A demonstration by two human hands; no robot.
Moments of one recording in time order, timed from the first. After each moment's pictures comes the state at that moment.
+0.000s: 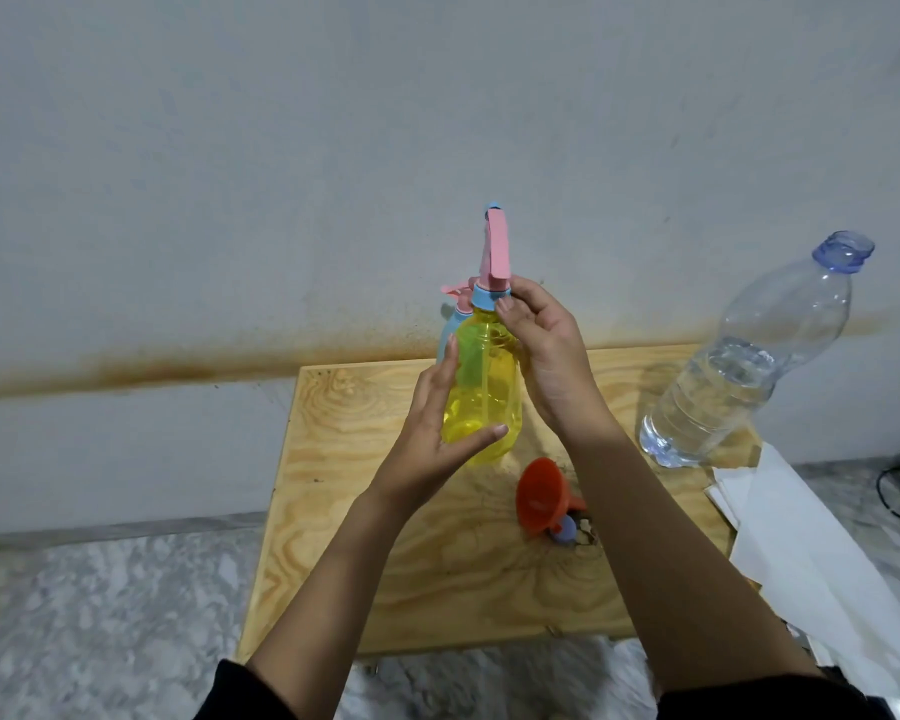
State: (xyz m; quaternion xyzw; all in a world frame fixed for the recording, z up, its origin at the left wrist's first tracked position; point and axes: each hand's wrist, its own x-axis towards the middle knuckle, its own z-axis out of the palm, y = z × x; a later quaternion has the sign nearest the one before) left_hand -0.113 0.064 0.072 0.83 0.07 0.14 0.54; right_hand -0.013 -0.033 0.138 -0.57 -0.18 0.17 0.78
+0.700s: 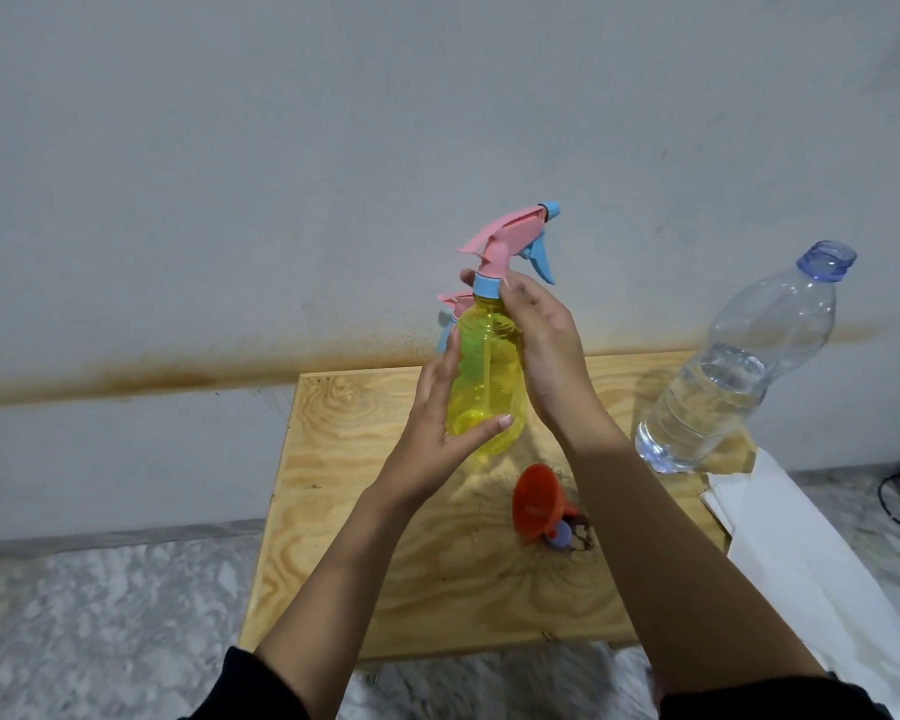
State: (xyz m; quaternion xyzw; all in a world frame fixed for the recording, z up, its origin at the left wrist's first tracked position) left_hand -0.106 0.056 0.085 0.82 0.07 0.17 0.54; right_hand -0.013 -0.031 0.154 -0.59 -0.20 0.14 0.77
